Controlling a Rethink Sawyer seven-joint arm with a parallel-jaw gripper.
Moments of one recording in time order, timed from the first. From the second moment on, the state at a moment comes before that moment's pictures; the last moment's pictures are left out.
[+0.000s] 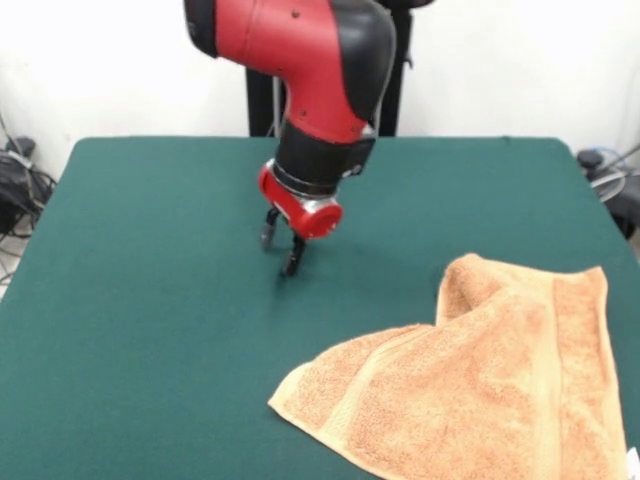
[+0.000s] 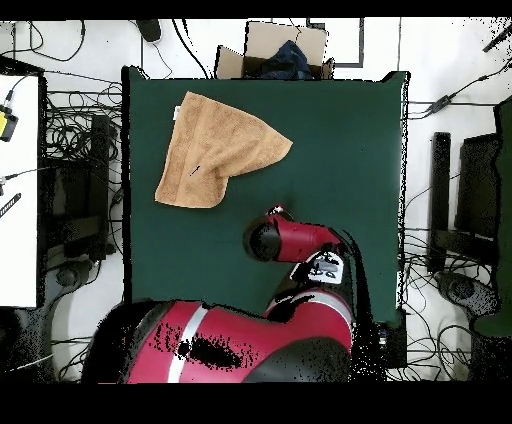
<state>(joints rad) -0.13 -0.33 -0.26 1.65 -0.15 0.14 2.62</state>
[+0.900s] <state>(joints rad) -0.34 -0.50 0.00 1.79 -0.16 0.14 2.62</state>
